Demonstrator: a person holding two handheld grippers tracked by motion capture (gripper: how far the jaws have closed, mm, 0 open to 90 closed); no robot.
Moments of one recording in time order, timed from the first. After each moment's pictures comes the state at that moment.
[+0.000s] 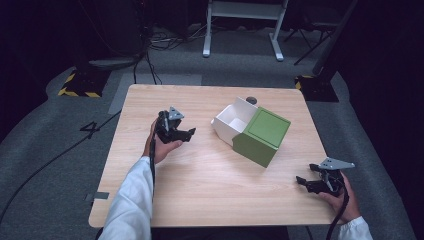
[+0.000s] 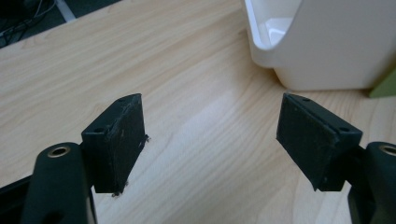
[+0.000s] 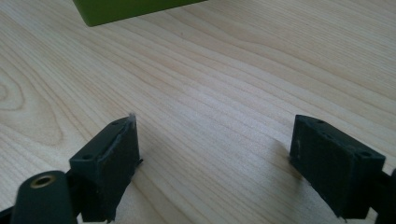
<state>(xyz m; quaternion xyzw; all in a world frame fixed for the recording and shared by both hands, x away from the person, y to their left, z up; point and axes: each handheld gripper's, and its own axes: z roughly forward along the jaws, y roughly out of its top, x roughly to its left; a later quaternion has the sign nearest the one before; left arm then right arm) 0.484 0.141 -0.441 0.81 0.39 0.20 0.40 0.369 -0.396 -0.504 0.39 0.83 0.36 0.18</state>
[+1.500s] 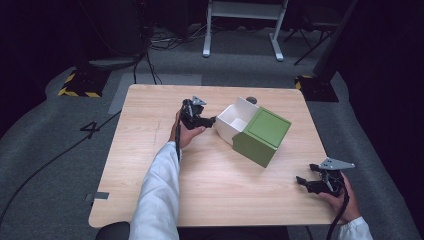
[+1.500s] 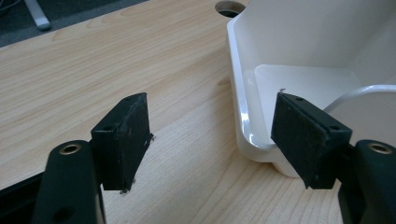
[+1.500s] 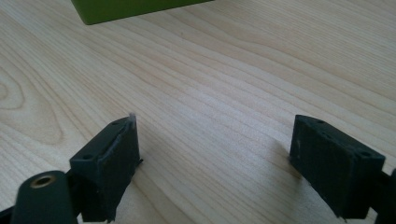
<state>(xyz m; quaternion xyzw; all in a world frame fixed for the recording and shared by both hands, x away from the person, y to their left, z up) 0.541 0.080 -0.452 0.80 0.40 0.16 0.42 0.369 -0.396 -0.504 0.39 0.83 0.36 0.18</state>
